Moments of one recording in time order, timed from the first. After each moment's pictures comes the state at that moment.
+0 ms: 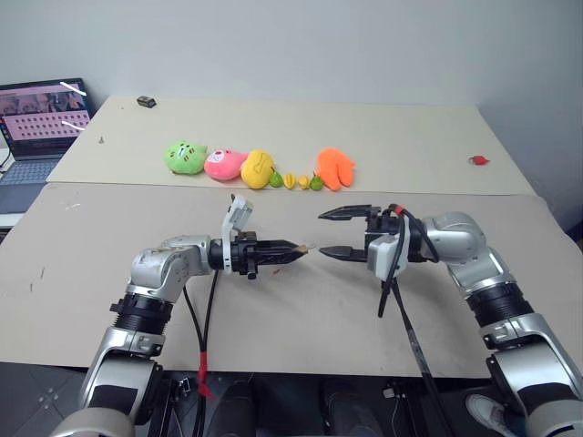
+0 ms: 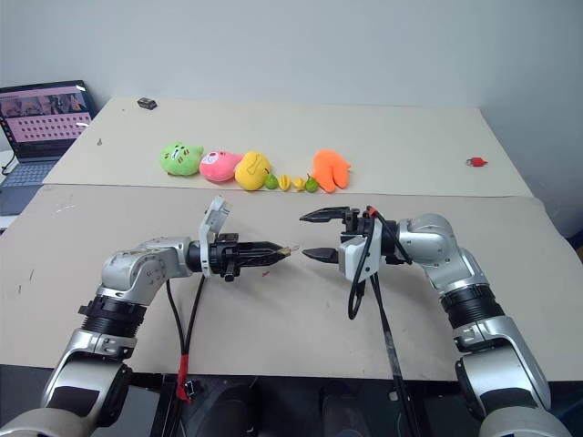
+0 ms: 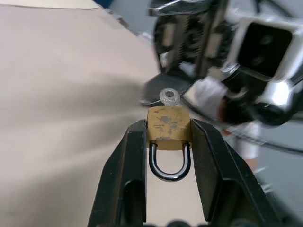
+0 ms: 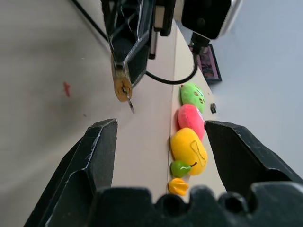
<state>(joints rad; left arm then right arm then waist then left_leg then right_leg) -0.61 0.45 -0.09 0.22 -0.57 0.71 -1.19 -0.69 -0.64 0.27 0.39 -0.09 -0.93 0.94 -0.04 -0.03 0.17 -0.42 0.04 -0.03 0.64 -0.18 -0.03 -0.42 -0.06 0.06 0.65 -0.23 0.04</state>
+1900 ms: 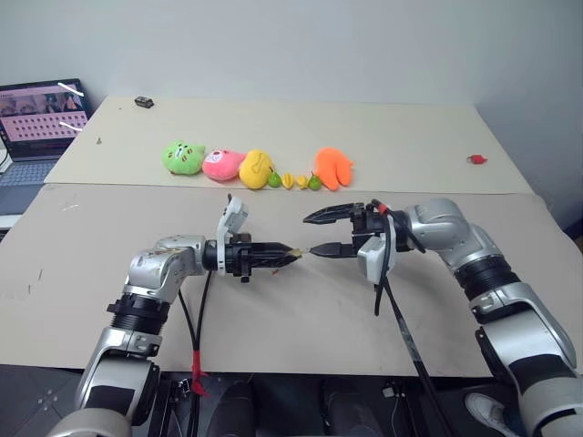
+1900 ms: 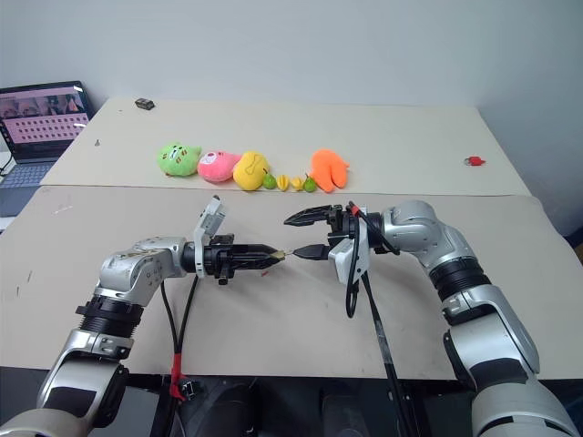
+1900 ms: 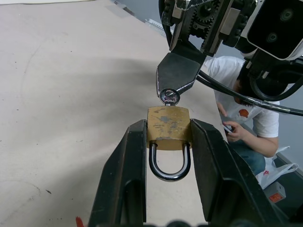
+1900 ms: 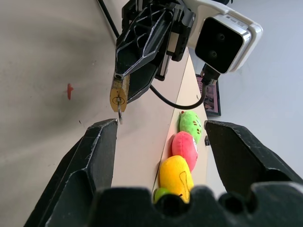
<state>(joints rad) -0.61 0.46 -0.10 0.22 -0.53 0.70 -1.26 -0.88 -0.61 0.39 0.63 -0.20 -1.19 0.83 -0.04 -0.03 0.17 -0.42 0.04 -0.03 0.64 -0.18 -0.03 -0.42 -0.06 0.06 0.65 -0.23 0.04</state>
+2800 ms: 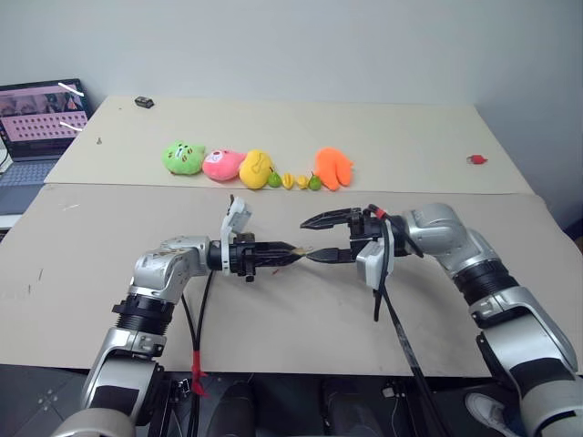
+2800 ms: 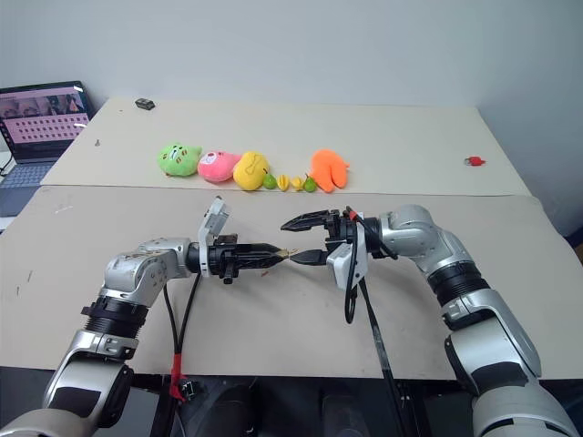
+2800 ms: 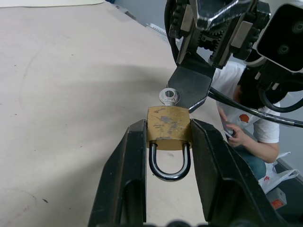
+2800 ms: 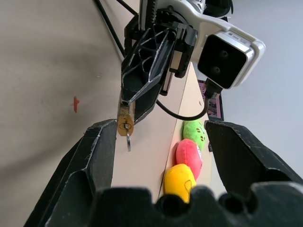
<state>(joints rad) -0.61 0.44 -0.09 0.23 -0.54 0.70 -1.24 -0.86 -0.61 0.42 0.60 -0.17 -1.17 0.83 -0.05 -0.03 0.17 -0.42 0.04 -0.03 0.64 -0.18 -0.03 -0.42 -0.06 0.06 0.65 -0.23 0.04</state>
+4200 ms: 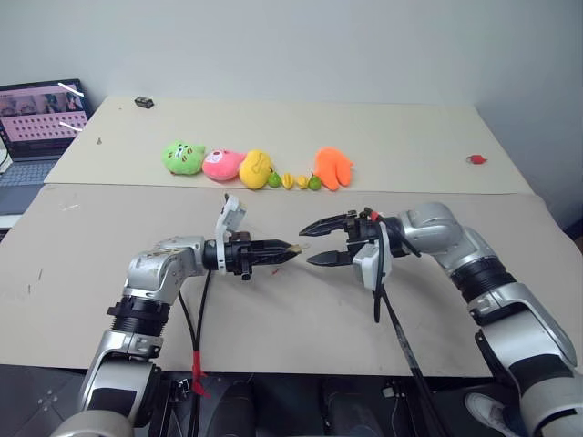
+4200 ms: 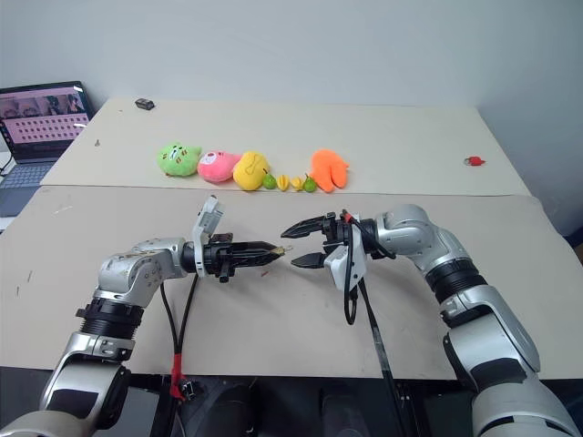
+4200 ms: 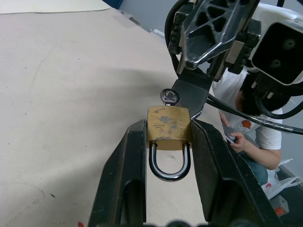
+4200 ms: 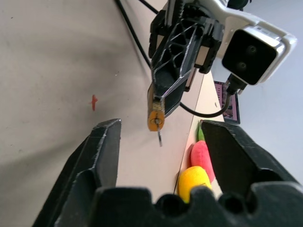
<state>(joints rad) -0.60 0.45 -0.06 0.21 -0.55 0.72 -1.23 -0.88 -0.61 0.46 0.64 -0.18 -1.17 0.87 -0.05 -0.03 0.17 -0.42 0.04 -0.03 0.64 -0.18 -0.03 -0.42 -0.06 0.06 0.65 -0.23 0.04</state>
